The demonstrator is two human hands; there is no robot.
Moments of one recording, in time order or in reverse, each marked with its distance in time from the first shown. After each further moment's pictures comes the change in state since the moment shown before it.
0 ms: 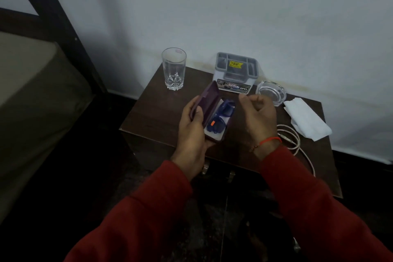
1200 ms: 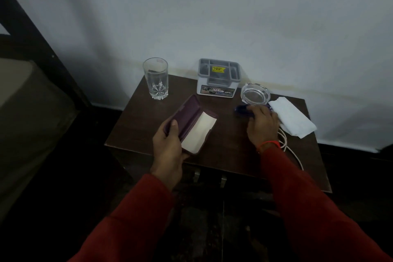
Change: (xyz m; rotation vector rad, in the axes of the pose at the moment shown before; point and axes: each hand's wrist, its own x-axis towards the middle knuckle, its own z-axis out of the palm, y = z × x) left_hand 0.025 -0.012 -0.024 0.110 0.173 0.027; right_hand 0.069 0.078 -0.045 -0.843 0.029 -0.381
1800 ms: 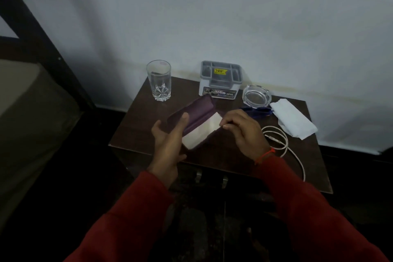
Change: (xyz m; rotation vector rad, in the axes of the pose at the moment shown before) left_hand -0.011 0.016 -0.009 0.205 -0.030 -0.096; right_hand -0.034 -0.046 -0.028 0.475 -0.159 -0.552
